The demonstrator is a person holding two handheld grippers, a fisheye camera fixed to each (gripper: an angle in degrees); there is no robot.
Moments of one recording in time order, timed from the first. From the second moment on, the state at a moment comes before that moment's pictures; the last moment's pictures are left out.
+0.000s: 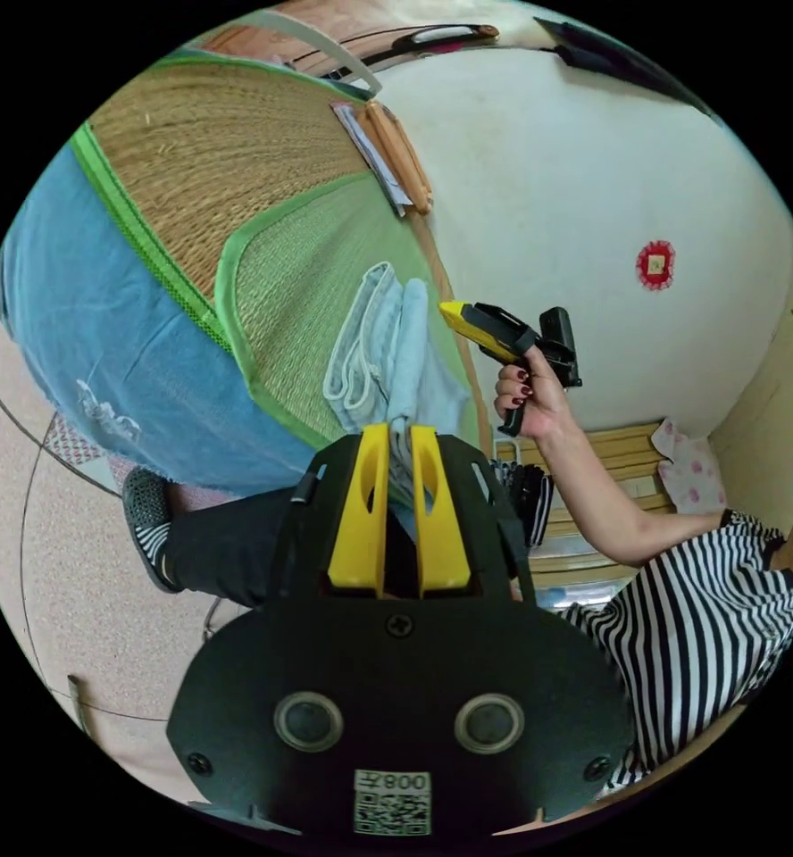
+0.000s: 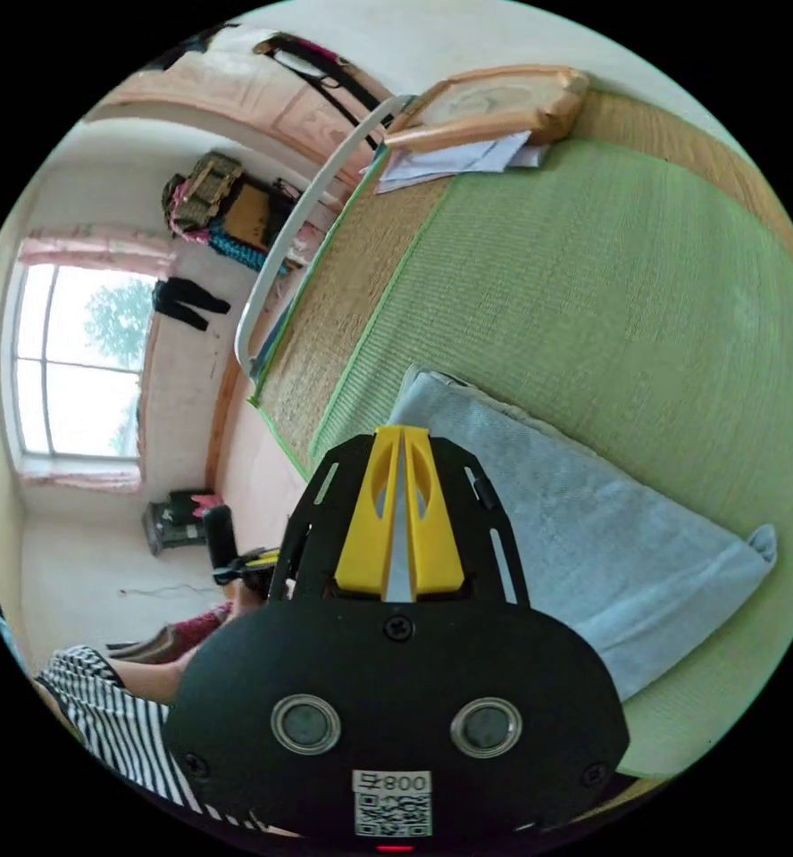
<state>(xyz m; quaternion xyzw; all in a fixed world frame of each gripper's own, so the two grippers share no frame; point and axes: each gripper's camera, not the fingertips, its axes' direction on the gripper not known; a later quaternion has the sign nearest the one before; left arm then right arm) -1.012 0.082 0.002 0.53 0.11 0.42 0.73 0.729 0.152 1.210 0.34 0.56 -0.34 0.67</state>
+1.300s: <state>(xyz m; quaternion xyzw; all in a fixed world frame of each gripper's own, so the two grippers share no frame) -0.904 0.124 0.098 0.59 -0.22 0.37 0.69 0.729 0.088 1.322 0.27 0.75 -0.36 0.49</state>
